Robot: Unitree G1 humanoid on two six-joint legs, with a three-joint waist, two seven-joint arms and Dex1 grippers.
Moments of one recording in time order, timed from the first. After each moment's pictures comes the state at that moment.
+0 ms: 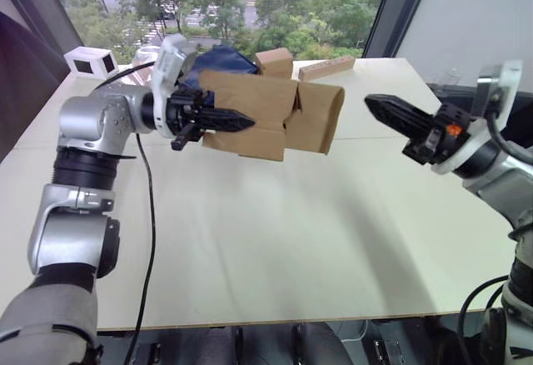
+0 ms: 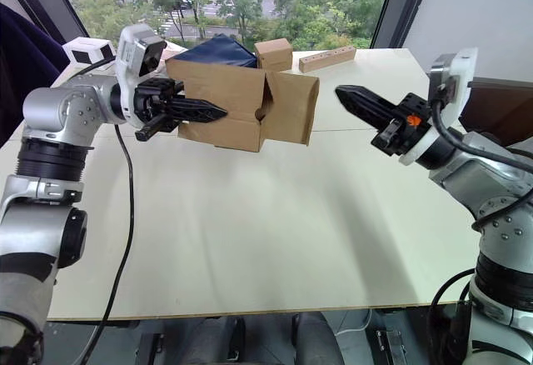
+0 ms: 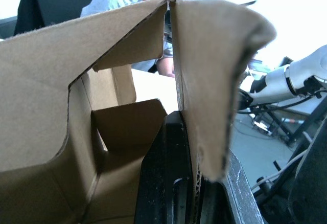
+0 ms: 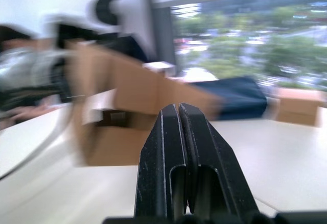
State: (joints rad) left arm -1.11 0.63 -0.08 0.43 -0.62 0.78 -1.59; right arm -0.46 -0.72 -0.38 -0.36 0.91 0.73 0.54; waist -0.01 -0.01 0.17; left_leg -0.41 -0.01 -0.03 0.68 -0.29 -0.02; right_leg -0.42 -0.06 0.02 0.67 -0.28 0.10
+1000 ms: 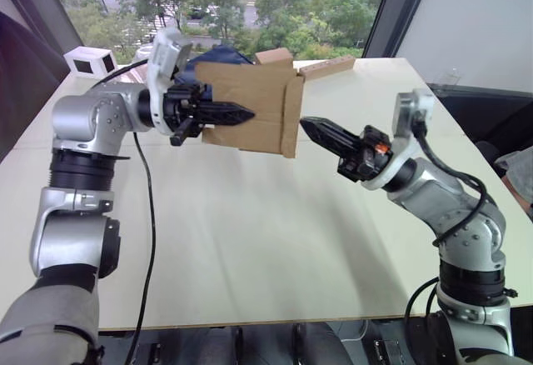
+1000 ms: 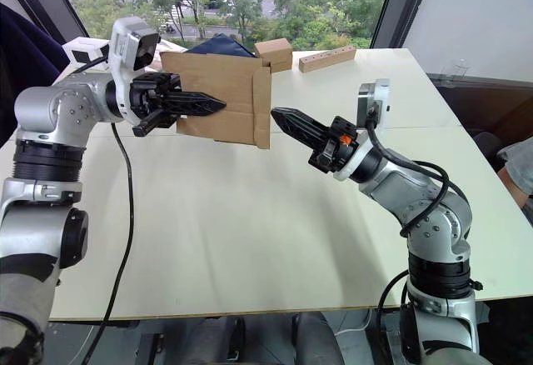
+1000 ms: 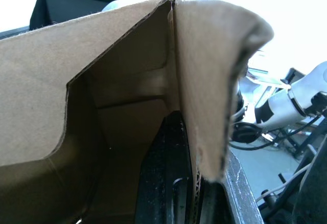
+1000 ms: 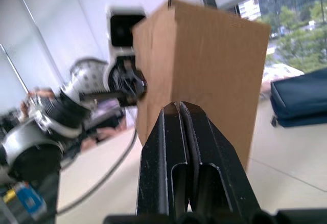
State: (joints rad) left arm -1.11 0.62 -0.02 0.39 -0.63 0.84 -1.55; right arm -0.50 -0.44 -0.20 -0.38 1.09 0.75 0.56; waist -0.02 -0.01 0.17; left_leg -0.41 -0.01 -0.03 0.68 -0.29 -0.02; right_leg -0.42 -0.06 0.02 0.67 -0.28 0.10
